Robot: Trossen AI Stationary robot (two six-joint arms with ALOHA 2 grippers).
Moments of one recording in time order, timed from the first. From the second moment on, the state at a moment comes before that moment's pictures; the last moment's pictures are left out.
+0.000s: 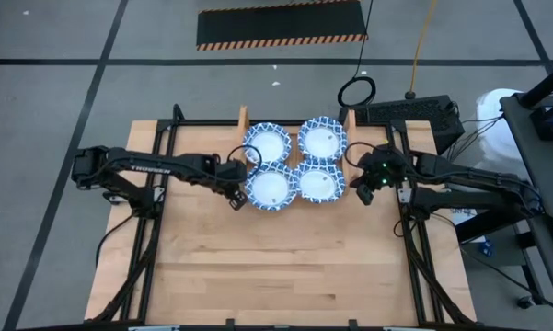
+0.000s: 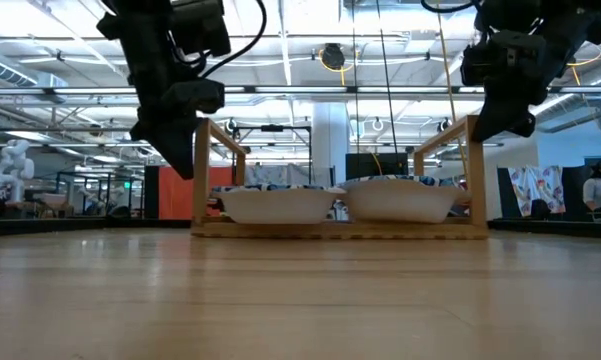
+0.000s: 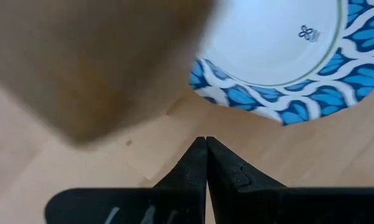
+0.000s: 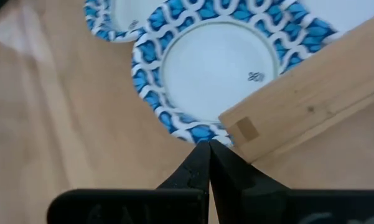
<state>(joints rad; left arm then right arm) 0.13 1.45 0.94 -0.70 -0.11 -0.55 -0.34 0.76 0.59 -0.68 -0.17 0.40</state>
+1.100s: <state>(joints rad) 0.39 1.45 0.94 -0.69 -0.11 -0.19 -0.46 0.77 0.59 -0.58 -0.16 0.26</state>
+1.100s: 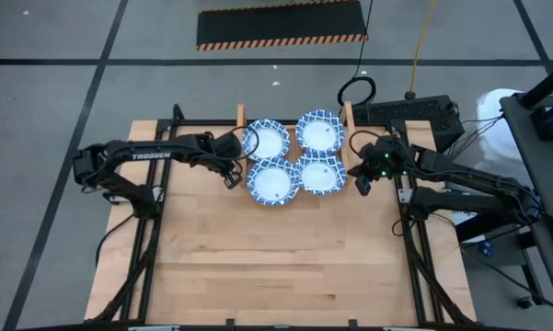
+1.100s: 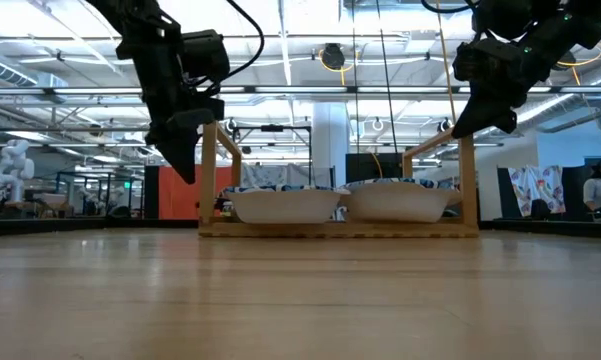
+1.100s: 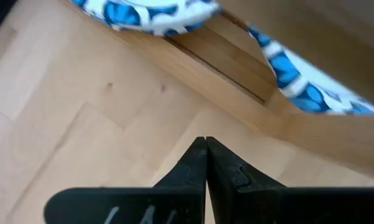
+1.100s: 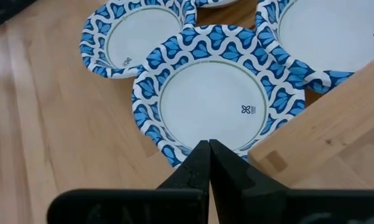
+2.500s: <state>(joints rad) 0.31 0.80 0.94 -0.83 -0.20 -0.40 -0.38 0.56 0.94 -0.77 -0.09 -0.04</state>
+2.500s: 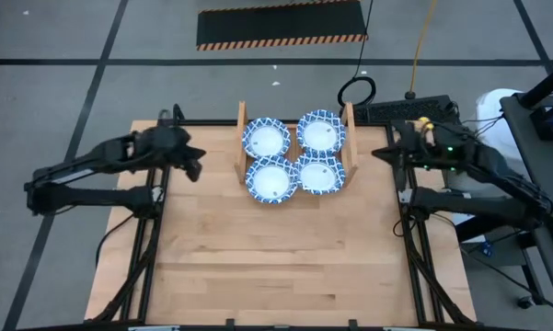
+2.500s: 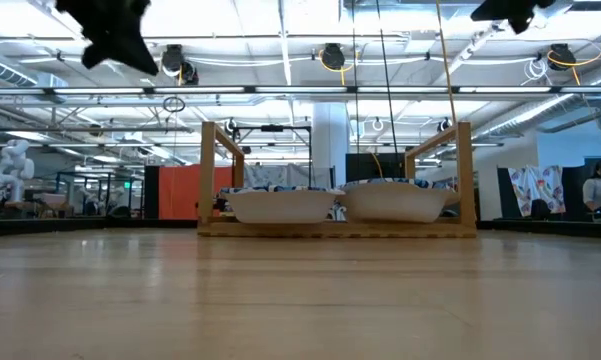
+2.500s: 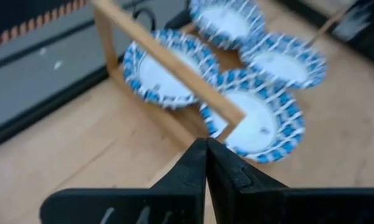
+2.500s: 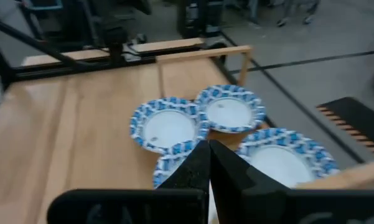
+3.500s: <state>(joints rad) 0.26 0.44 0.94 -0.89 -0.12 -0.38 -0.38 0.38 0.97 -0.76 -0.03 0.01</state>
